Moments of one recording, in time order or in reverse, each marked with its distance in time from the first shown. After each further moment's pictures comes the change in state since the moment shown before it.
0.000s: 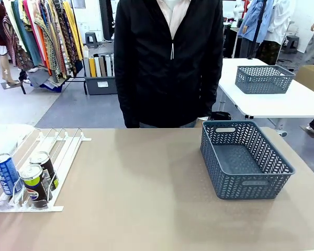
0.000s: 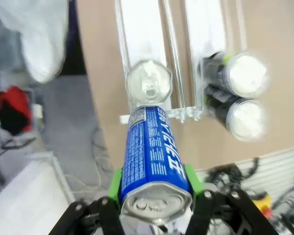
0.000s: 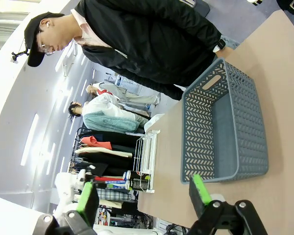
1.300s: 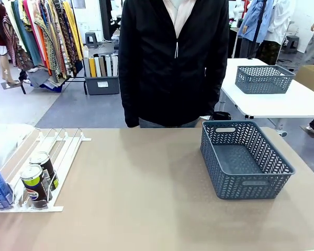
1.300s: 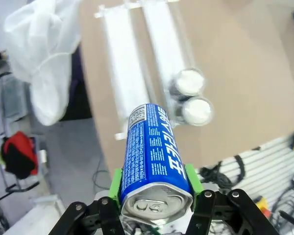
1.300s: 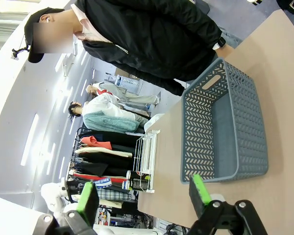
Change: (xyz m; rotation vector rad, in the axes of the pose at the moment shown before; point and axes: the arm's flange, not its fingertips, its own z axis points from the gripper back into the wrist) left arm -0.043 -0.017 0.079 -0.107 -0.221 -0.115; right arm 0.000 0.000 0.000 0.000 0.000 -0.001
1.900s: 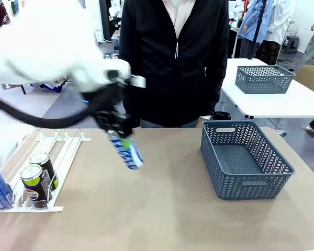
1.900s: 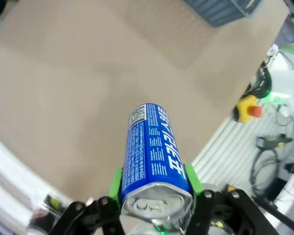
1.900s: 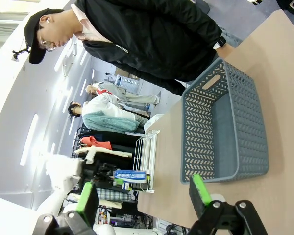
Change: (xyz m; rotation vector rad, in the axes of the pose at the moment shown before) left arm 0.147 -0.308 -0.155 -0.286 0.207 -0.557; right arm 0.000 0.000 0.000 -0.001 0.000 0.000
